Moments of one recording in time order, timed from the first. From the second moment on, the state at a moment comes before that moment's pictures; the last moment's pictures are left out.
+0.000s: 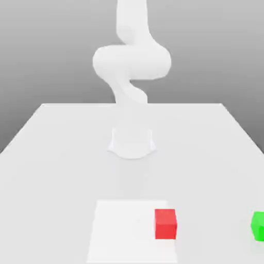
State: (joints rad) arm 0.00 -0.71 0.02 -2.34 0.00 2.35 0.82
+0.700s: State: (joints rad) arm 0.04 0.06 0.14 -2.65 -0.04 2.74 1.01
